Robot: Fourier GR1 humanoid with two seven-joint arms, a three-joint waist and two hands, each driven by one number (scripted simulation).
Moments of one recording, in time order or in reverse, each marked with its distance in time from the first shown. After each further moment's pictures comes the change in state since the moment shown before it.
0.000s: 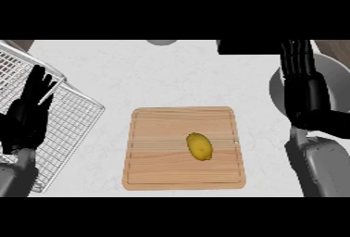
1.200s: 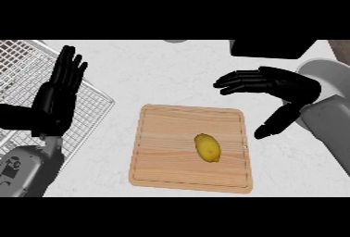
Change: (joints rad) left arm -0.137 -0.091 -0.077 -0.018 -0.028 -0.058 -0.077; right arm -0.326 -0.390 0.390 0.378 0.283 0.680 -0.668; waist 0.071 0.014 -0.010
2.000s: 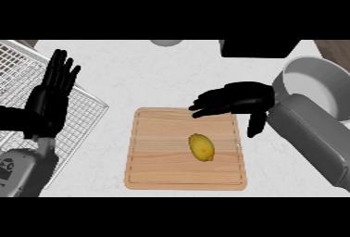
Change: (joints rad) left arm 0.033 -0.004 0.062 0.032 -0.013 -0.049 -0.013; right arm -0.128 0.080 0.285 0.193 0.349 -0.133 -0.079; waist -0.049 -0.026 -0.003
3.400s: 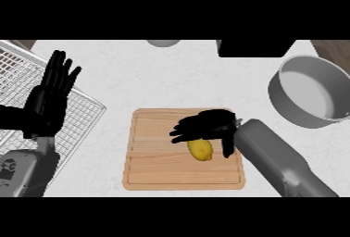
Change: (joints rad) left arm 0.008 -0.083 0.103 0.014 -0.087 -0.095 0.027; right arm 0.115 0.288 -0.041 0.200 0.338 -0.121 -0.021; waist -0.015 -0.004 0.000
